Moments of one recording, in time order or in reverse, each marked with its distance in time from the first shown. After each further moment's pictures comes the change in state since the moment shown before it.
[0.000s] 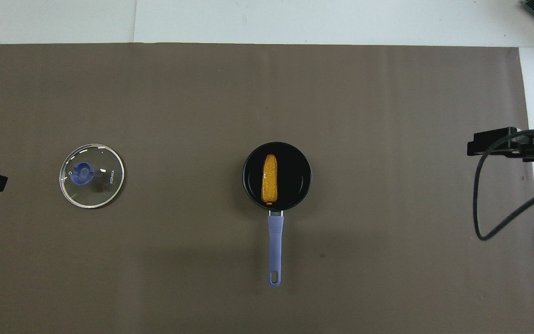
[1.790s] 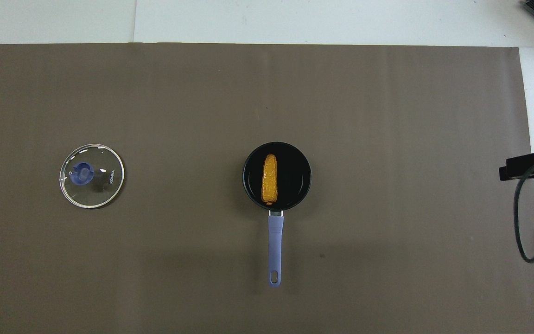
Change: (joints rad) left arm 0.002 -0.009 0.011 0.011 0.000 0.001 -0.004; right arm 0.007 -0.019 -0.084 -0.038 -0.041 -0.095 -0.131
